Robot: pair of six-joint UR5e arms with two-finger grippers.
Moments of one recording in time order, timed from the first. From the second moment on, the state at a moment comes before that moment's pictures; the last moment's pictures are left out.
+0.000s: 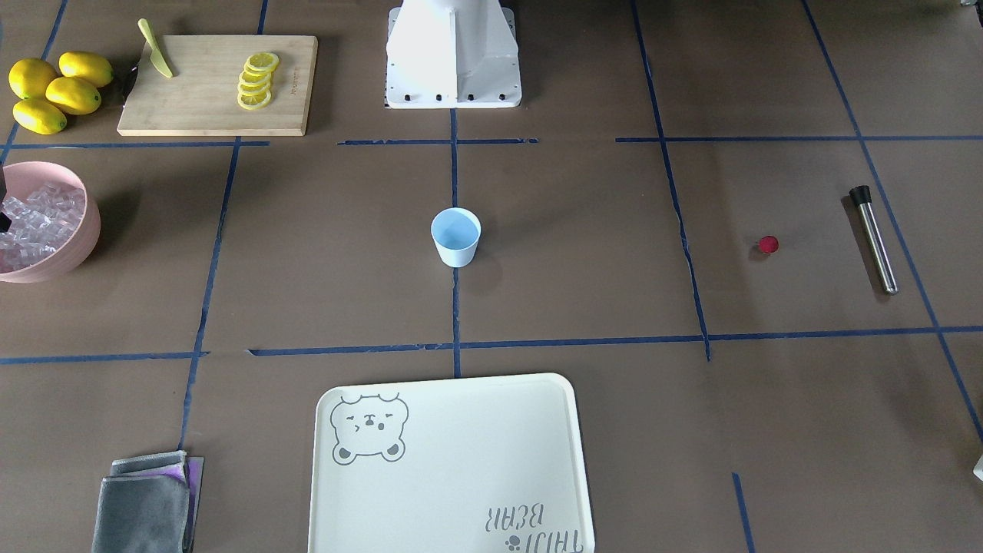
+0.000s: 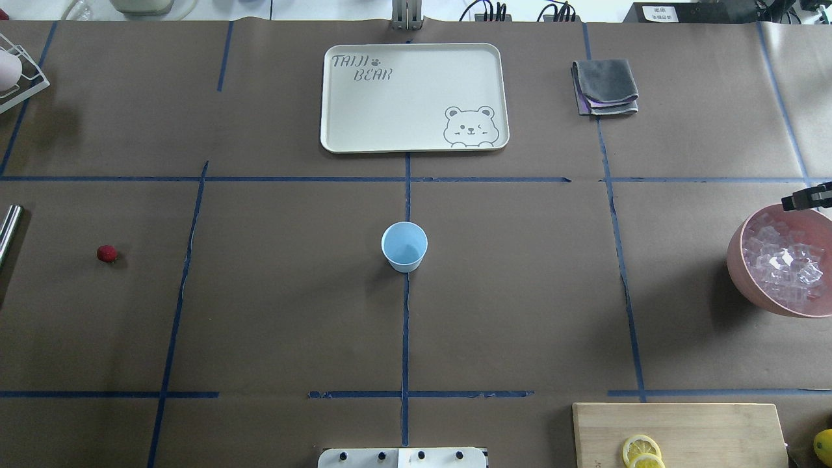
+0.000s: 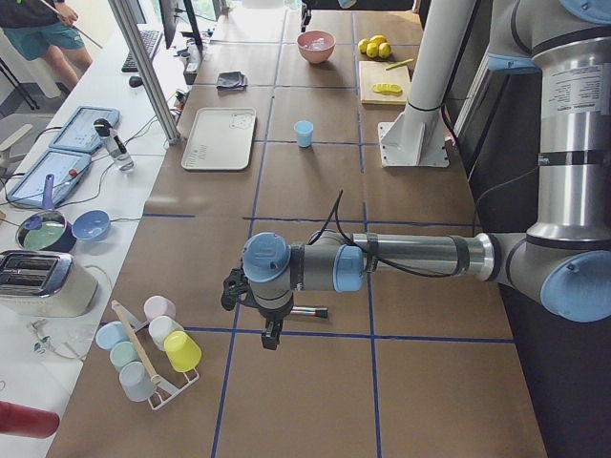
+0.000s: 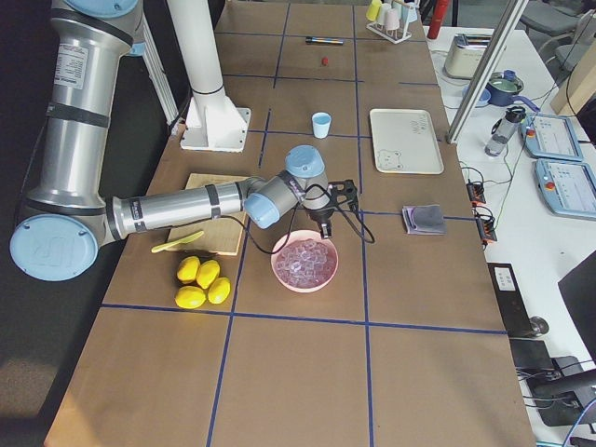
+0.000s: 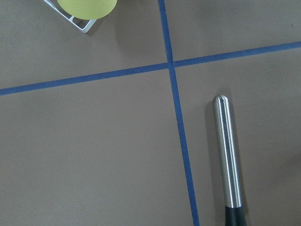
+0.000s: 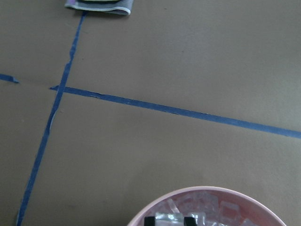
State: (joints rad) left arm -1.60 -1.49 -1.67 -1.55 -2.37 0.19; right arm 1.15 -1.75 1.93 -1.08 2.18 0.51
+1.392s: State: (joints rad) left arm -1.57 -1.49 -1.66 -1.55 -2.38 0.18; right arm 0.85 -1.12 1.95 -1.82 2.11 0.61
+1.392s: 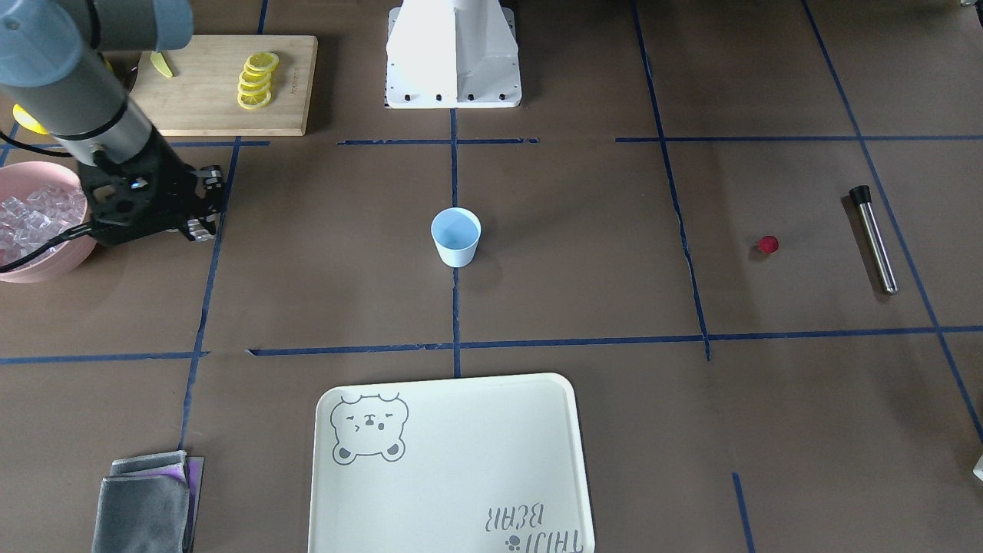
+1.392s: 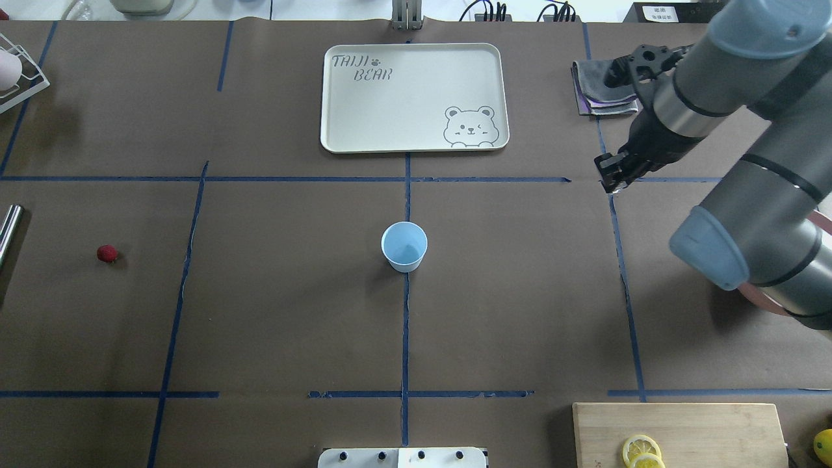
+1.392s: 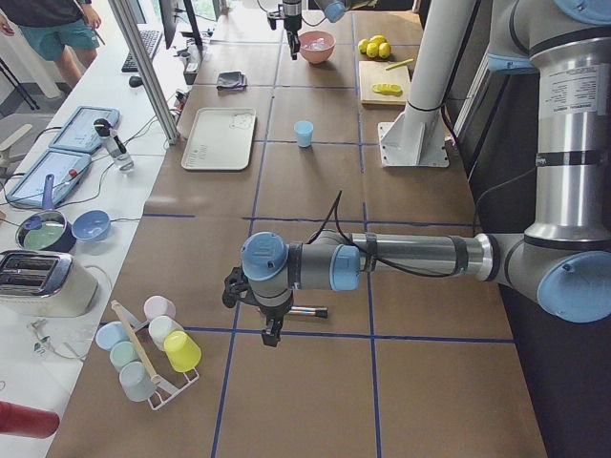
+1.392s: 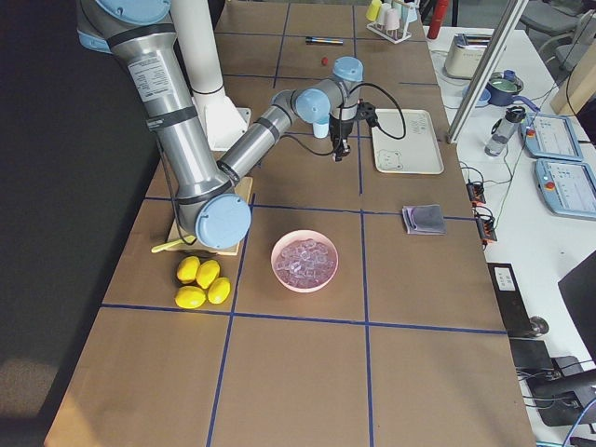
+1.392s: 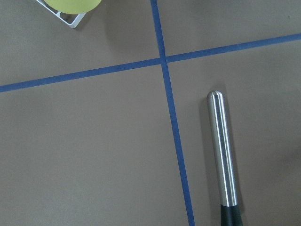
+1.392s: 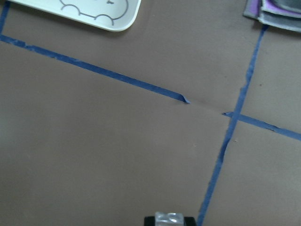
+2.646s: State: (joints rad) left arm -1.56 -1.49 -1.65 -1.55 -2.39 0.18; right arm 0.52 -0.64 1.53 -1.71 1.86 1.14
